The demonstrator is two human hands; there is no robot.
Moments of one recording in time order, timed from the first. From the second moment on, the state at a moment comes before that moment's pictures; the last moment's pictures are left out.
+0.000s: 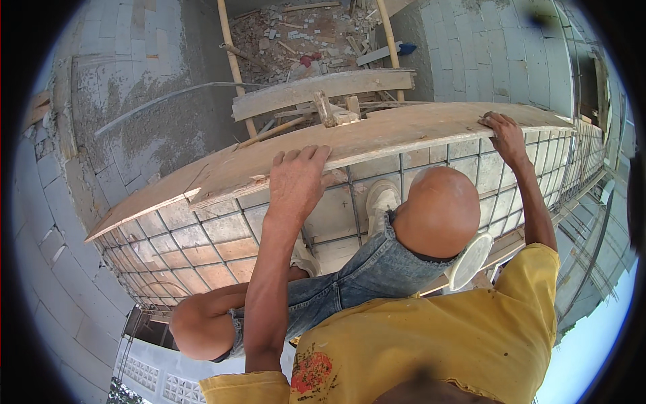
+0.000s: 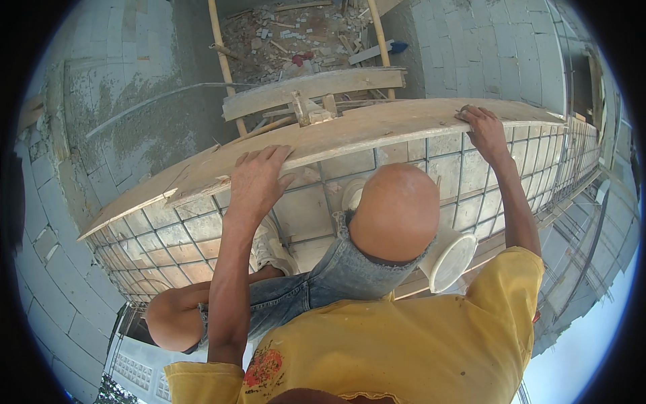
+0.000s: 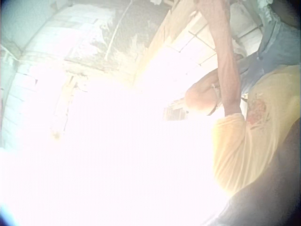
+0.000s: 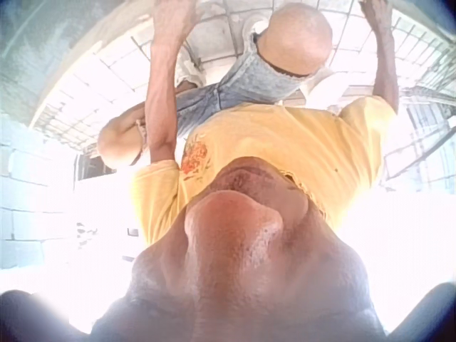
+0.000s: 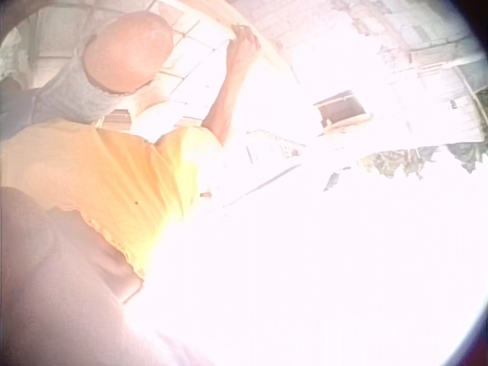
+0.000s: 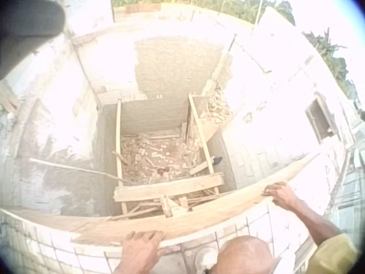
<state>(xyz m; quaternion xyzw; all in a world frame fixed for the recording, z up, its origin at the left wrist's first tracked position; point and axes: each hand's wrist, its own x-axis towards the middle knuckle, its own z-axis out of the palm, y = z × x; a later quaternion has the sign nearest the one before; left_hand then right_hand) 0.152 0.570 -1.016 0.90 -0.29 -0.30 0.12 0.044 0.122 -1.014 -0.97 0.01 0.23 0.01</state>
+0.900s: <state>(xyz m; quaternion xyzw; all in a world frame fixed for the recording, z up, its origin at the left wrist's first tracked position) 0.153 0.585 -1.036 0.89 -0.31 -0.26 0.19 0.206 0.303 -1.138 -0.89 -0.22 0.38 0.12</state>
